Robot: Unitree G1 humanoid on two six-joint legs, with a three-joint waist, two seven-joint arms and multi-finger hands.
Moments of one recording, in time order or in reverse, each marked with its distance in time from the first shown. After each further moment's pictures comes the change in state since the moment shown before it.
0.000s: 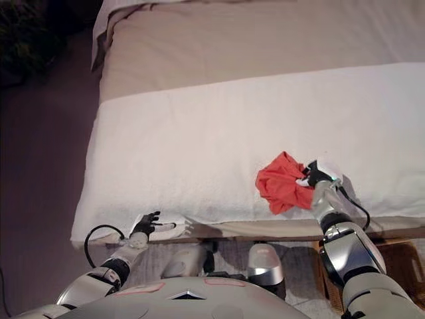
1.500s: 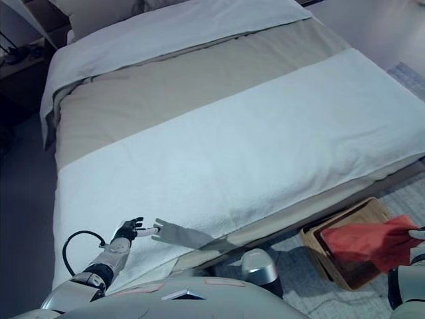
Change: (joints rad) left arm 0.024 0.079 0.072 -0.014 -0.015 0.003 -0.057; right arm 0.180 -0.422 -0.394 0.219 0.156 0.052 0.048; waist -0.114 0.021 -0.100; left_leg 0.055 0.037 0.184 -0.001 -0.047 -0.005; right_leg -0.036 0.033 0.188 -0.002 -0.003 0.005
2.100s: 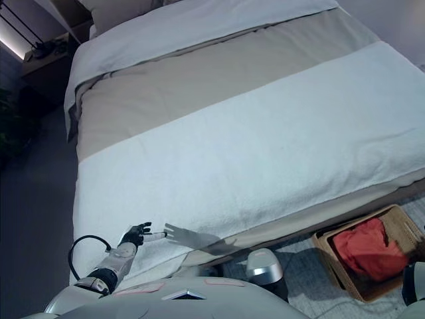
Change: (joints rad) left arm 0.033 -0.030 -0.015 -0.012 -0.029 0.000 -0.030; right arm -0.033 -0.058 -0.019 -0.007 0.021 0.006 0.001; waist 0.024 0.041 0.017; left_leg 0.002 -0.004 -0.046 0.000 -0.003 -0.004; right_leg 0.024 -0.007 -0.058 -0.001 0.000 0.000
